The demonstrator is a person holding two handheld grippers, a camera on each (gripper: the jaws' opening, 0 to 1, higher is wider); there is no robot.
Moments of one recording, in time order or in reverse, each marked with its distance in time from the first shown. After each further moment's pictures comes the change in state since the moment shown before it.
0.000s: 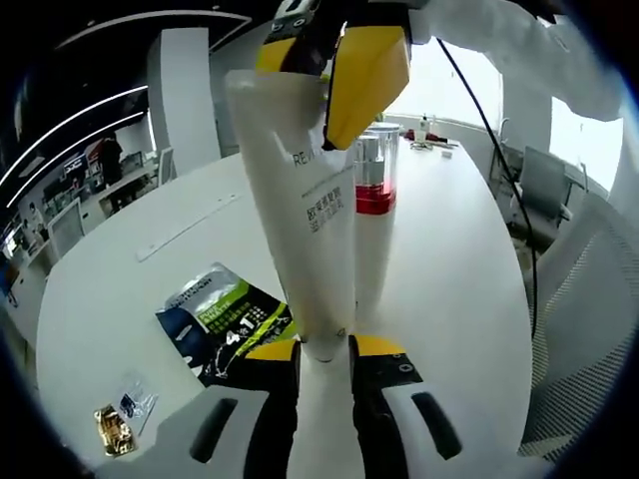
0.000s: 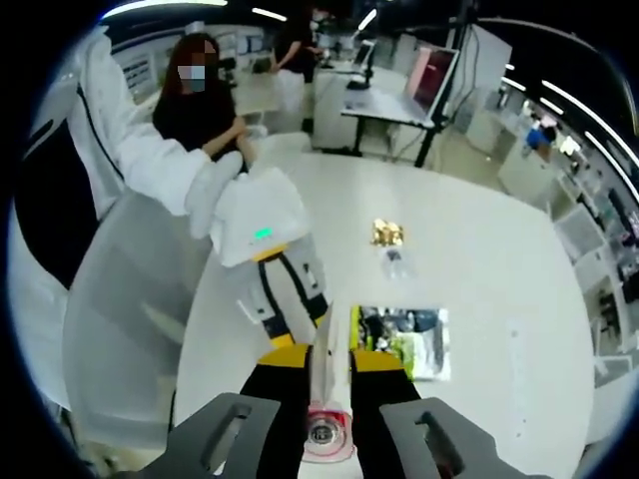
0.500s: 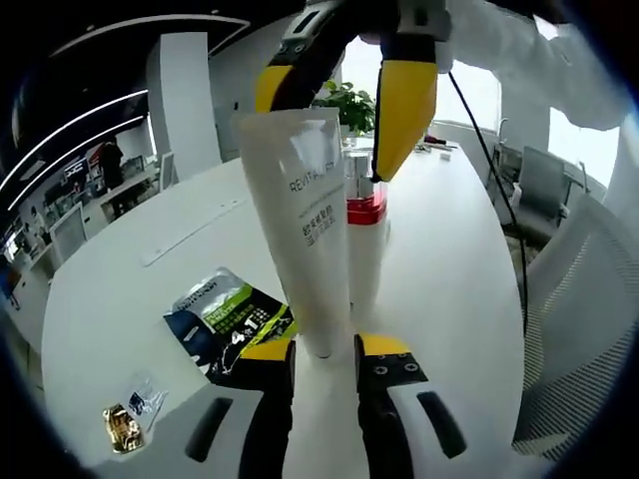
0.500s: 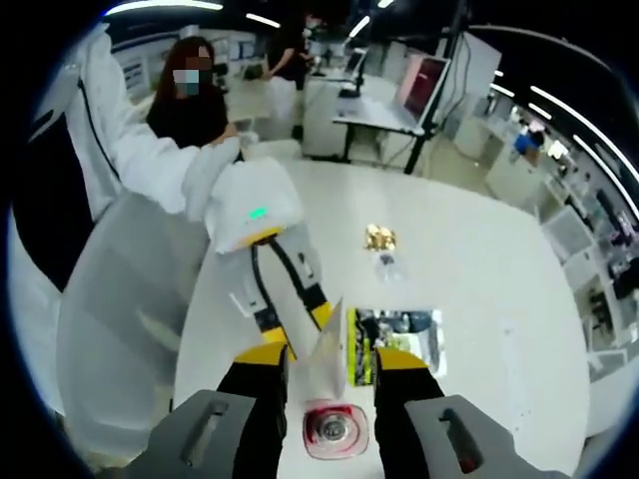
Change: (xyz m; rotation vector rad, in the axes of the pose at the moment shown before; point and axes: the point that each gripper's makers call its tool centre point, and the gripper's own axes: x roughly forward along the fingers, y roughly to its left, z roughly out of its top) left arm -0.016 -0.001 0.006 0.008 -0.008 0.013; right arm -0.004 0.006 -0.004 0.024 -0.035 -0.071
